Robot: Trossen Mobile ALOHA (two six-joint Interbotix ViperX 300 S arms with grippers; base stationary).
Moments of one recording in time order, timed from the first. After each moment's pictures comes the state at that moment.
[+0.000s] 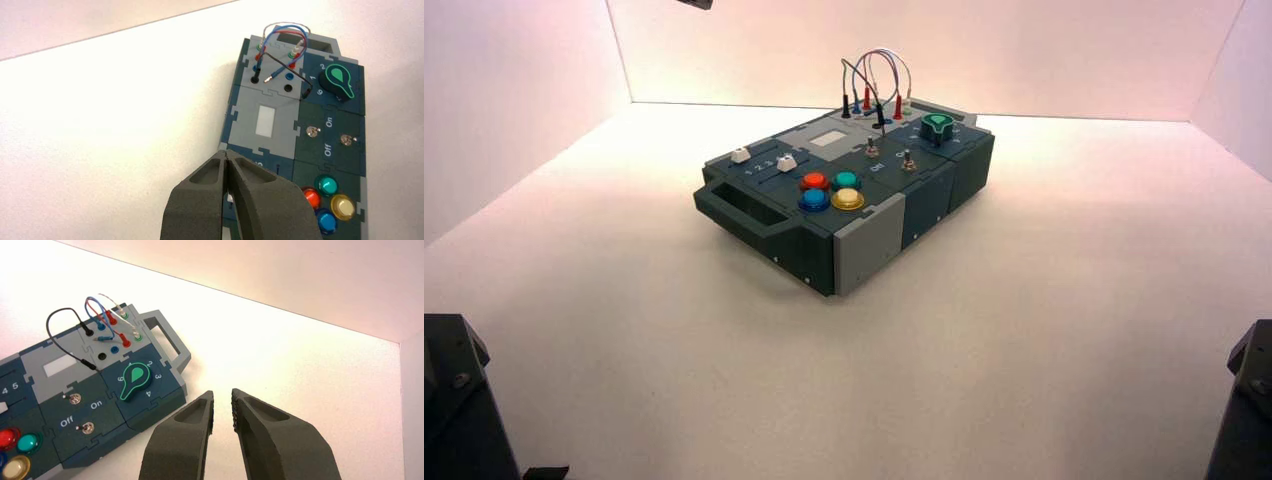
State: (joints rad) left arm -0.26 -0.27 0.72 -0.55 0.40 0.63; right arm 0.09 -0.48 0.78 0.12 0.41 -0.24
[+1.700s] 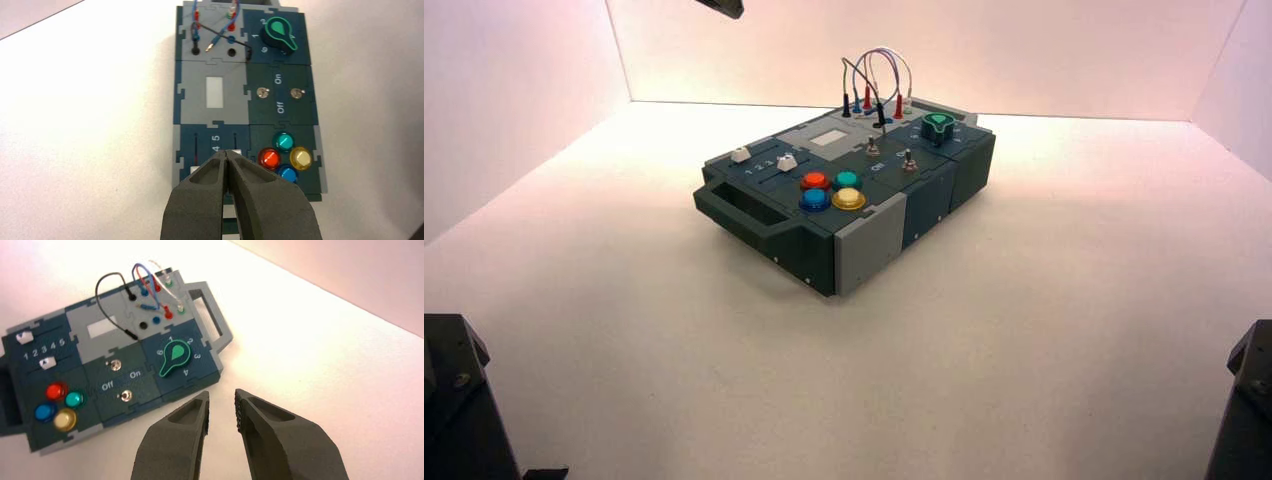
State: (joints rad) left arm -0.32 -0.25 0.64 -0.55 0.68 0.76; right arm 0.18 -0.32 0.53 0.15 0.75 -0.32
